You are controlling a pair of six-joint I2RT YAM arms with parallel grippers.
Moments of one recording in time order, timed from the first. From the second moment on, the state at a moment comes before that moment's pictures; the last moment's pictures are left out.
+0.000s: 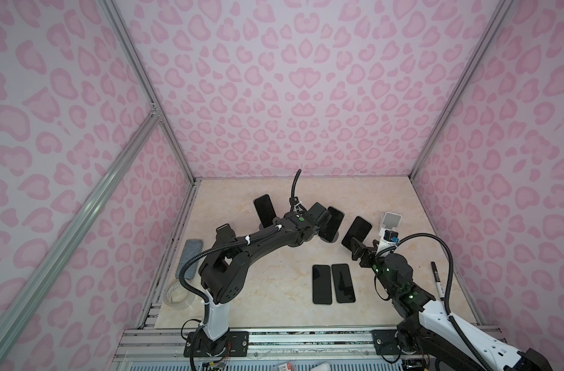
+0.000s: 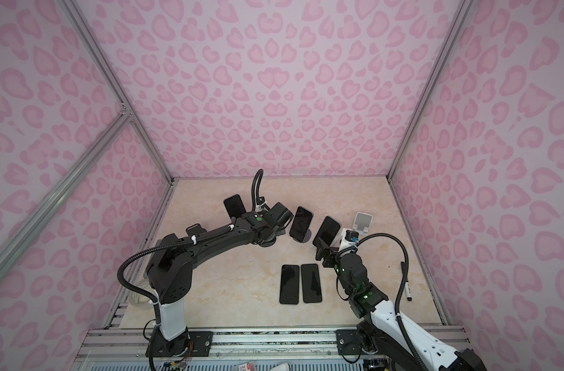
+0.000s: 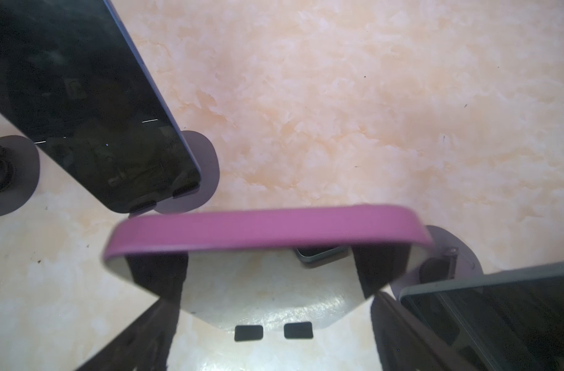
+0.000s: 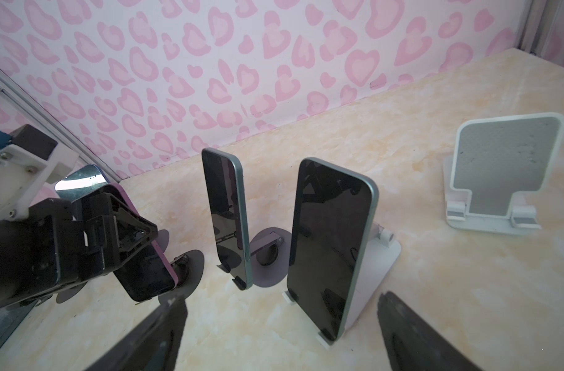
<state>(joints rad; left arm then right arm) -0.83 1.93 1.53 -0.74 -0.57 -0.92 0.53 0.76 0.22 0.27 0.31 0.49</state>
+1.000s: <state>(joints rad) -0.79 2.00 1.56 -0.71 -0.61 -0.86 0.53 0.79 0.22 0.28 0.29 0.49</state>
